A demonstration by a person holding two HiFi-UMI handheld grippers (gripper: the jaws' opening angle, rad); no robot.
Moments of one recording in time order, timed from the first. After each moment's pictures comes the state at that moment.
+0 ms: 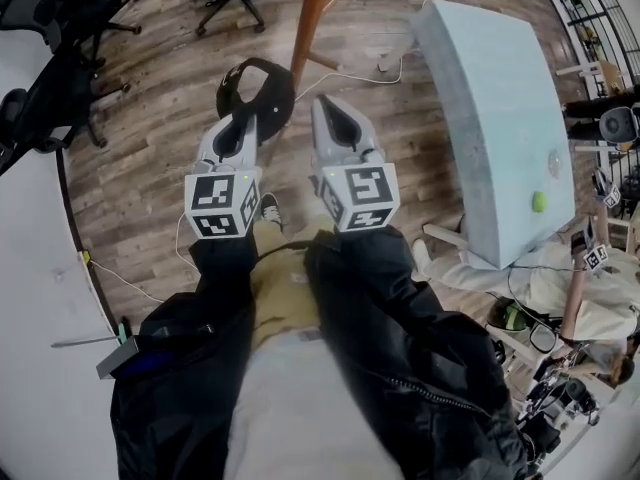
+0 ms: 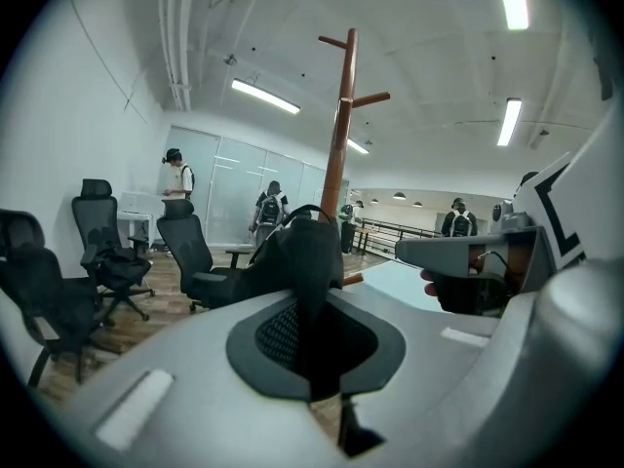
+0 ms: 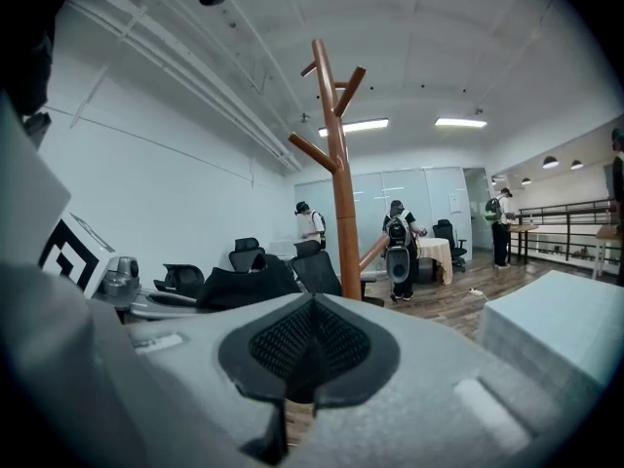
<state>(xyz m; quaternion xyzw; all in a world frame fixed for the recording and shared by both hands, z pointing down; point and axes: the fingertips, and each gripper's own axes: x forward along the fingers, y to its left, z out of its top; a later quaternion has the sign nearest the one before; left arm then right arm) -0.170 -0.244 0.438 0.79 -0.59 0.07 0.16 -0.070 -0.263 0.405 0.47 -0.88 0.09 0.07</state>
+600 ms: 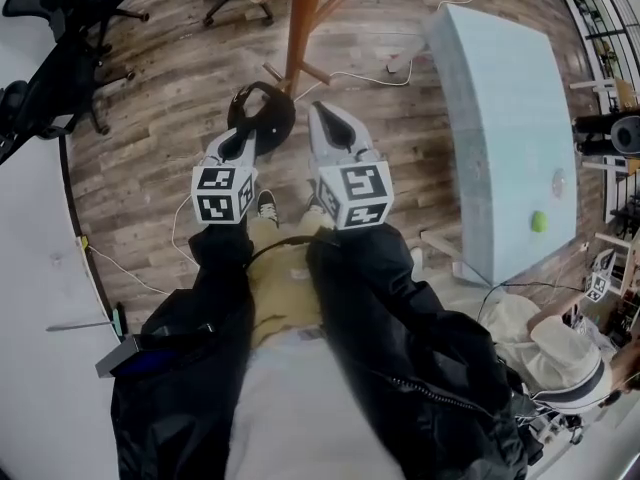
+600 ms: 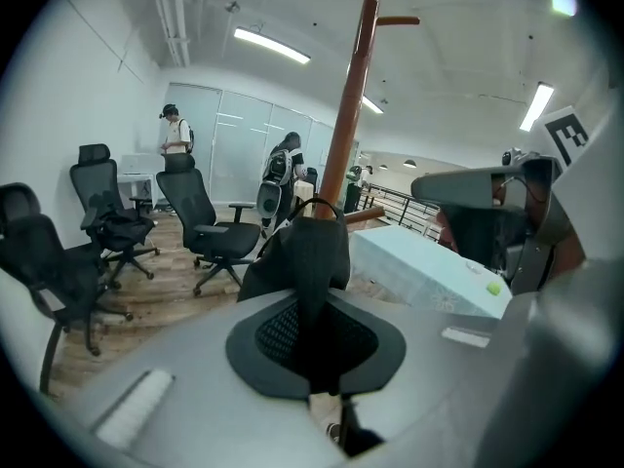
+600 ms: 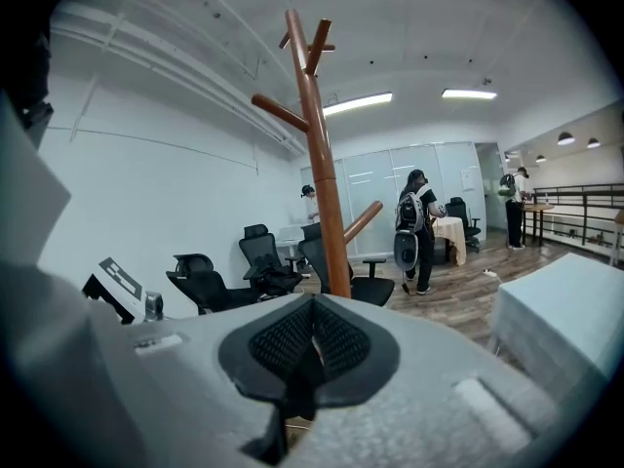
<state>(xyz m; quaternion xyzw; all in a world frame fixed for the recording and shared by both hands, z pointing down) -0.160 -0.253 0.541 0.77 -0.57 0.15 0.26 -0.061 -0.287 0.446 0.43 -0.89 0.13 0.11</state>
